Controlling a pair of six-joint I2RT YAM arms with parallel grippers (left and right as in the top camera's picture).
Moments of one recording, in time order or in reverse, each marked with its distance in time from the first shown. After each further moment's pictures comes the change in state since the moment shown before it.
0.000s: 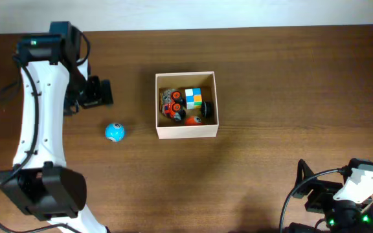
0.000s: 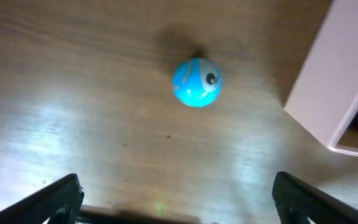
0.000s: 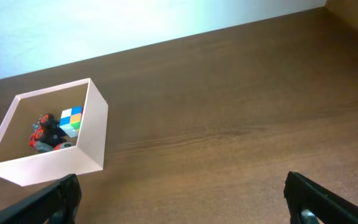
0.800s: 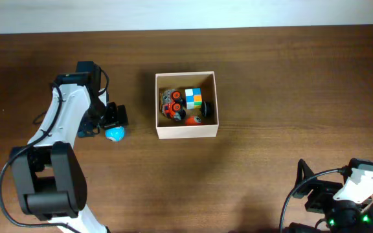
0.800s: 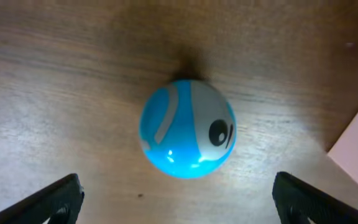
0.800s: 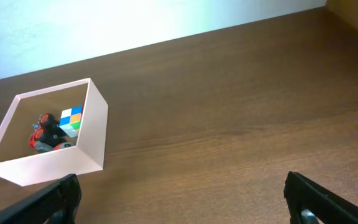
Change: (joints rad) left arm -0.004 0.000 -0.512 0.473 0.060 -0.026; right arm 0.000 0.000 0.000 0.000 0.000 0.000
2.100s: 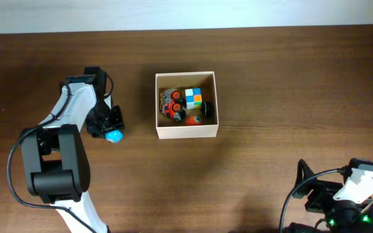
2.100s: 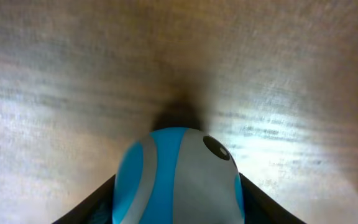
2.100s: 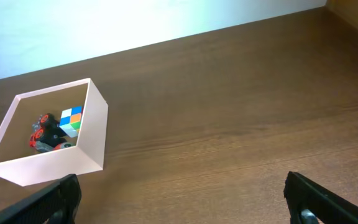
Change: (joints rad) left arm 0.000 0.136 -0.001 0.058 0.013 -0.023; right arm 0.000 0.000 0.000 0.000 0.000 0.000
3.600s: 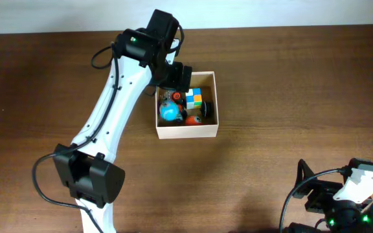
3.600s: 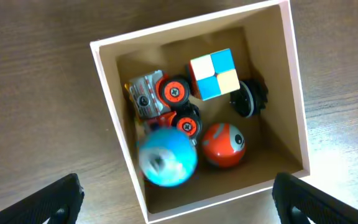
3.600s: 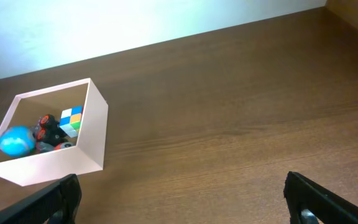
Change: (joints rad) left arm -0.438 0.024 0.726 -0.280 -0.014 0.028; right arm 0.000 0.000 0.000 0.000 0.000 0.000
